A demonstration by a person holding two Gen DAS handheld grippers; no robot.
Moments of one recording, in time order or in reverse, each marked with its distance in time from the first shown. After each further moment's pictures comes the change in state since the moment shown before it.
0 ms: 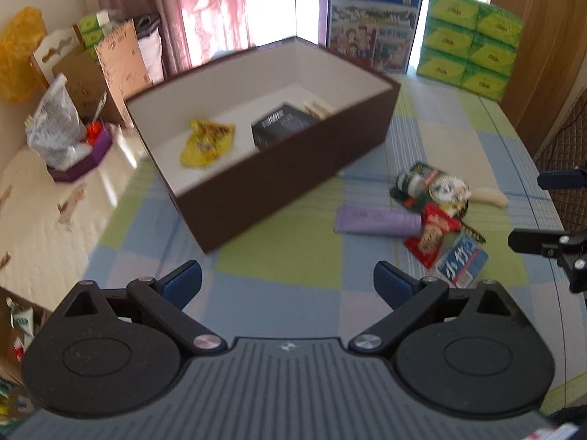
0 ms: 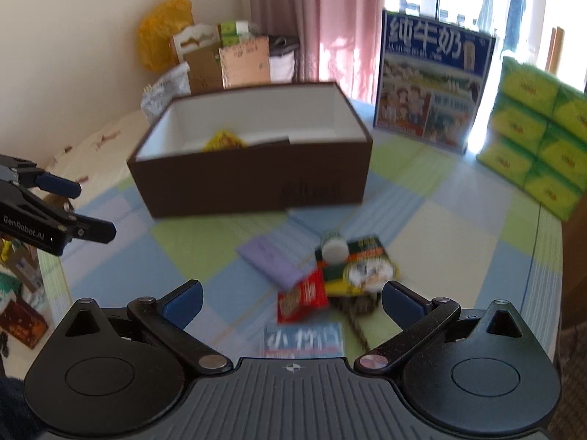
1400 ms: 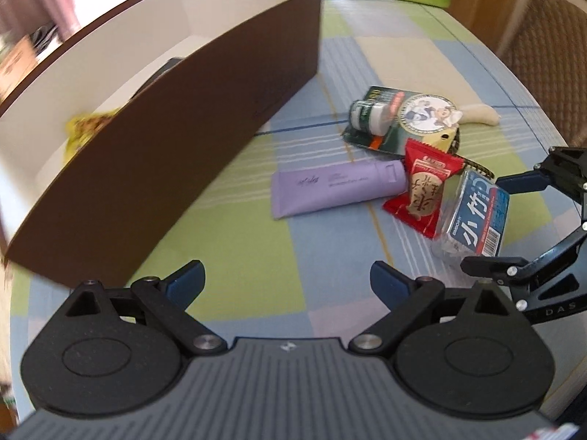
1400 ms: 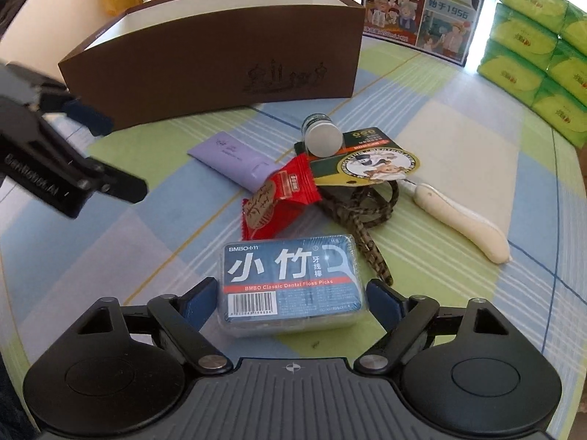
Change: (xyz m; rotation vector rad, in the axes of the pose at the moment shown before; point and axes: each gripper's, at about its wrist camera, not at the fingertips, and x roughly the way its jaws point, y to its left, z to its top) left arm 0.123 -0.049 0.011 0.303 0.119 -0.157; right arm 0.096 -0.013 -0.063 0.041 0.172 -0.076
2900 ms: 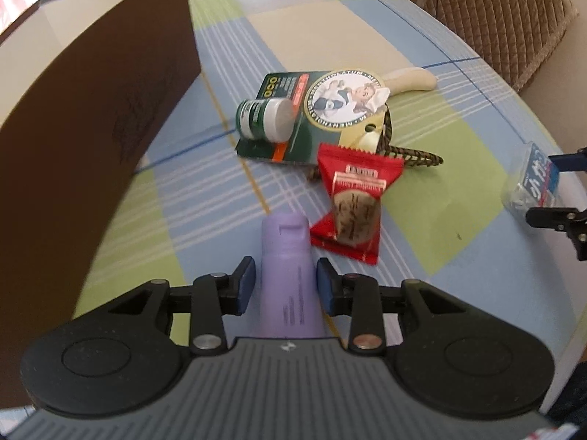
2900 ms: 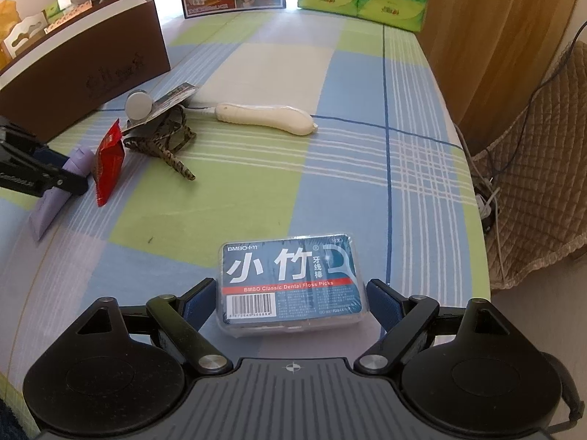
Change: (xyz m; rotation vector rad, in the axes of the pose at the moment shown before) left arm 0.051 -0.039 0.039 0.226 0.075 -0.191; right arm -0.065 -0.076 -0.075 0.385 0.043 -0.256
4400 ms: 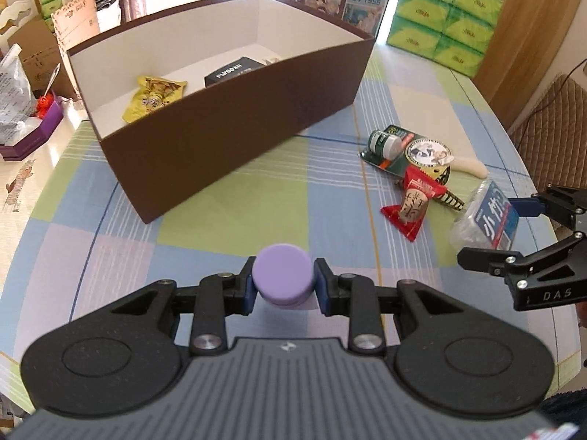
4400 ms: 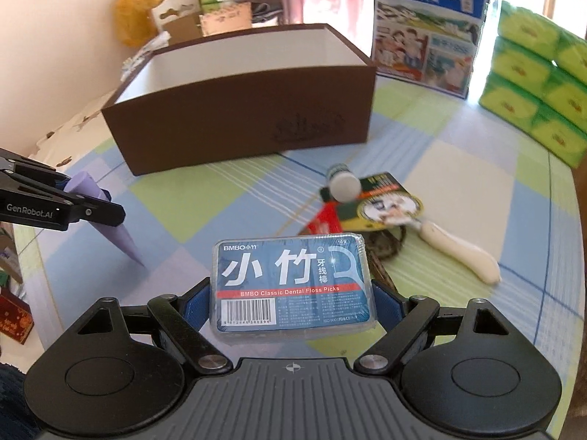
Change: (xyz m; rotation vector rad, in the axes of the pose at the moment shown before) left arm -0.128 0.022 -0.108 -0.508 -0.197 0.182; right arm -0.018 0.123 0.048 -0.363 -0.124 0.318
